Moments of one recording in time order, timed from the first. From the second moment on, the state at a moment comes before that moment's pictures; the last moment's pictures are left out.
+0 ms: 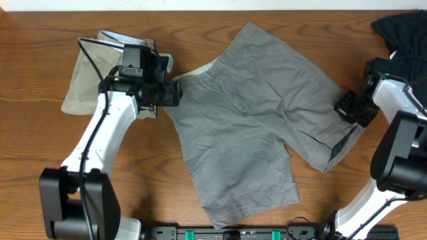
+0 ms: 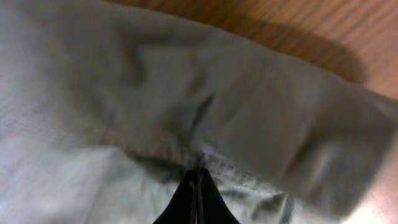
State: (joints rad) left arm -0.11 1.63 1.21 -0.67 0.30 -0.04; right arm -0.28 2.00 1.29 -0.77 -0.01 0.50
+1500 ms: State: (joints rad) left arm -0.14 1.57 1.21 -0.68 0.34 -0.07; right arm -0.27 2.06 1.97 -1.14 -0.35 0.20
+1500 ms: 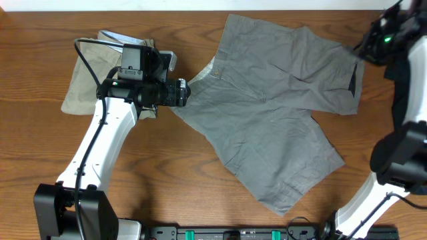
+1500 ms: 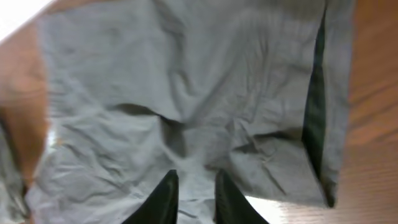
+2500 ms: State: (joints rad) left arm -0.20 1.58 1.21 -0.77 0.33 0.08; right arm -0.22 2.14 1.50 -1.00 -0.32 0.20
